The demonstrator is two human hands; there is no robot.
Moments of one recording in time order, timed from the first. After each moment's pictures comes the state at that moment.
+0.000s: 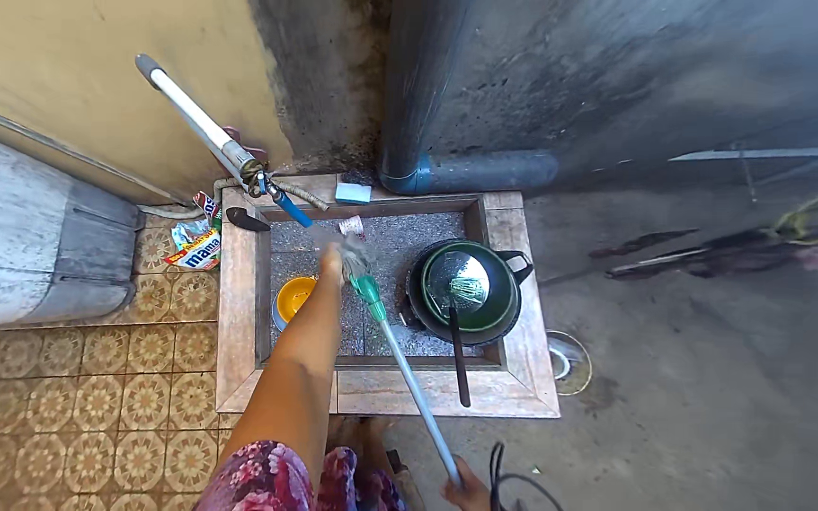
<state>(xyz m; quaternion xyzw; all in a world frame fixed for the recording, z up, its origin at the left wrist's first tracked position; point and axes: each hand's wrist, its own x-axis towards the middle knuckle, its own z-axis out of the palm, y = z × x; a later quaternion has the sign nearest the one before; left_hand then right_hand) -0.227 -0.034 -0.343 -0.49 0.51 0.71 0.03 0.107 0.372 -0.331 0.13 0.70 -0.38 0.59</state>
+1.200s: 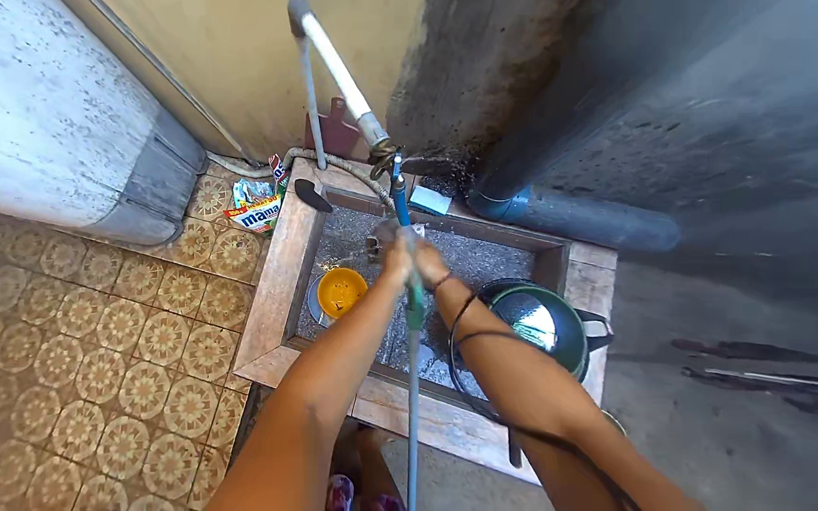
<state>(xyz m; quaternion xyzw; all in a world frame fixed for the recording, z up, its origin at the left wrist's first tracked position) -0.206 -0.061 -0.282 -0.38 0.60 0.71 0.01 -0.255 0.005 -0.279 -0.06 0.78 -0.49 0.38</state>
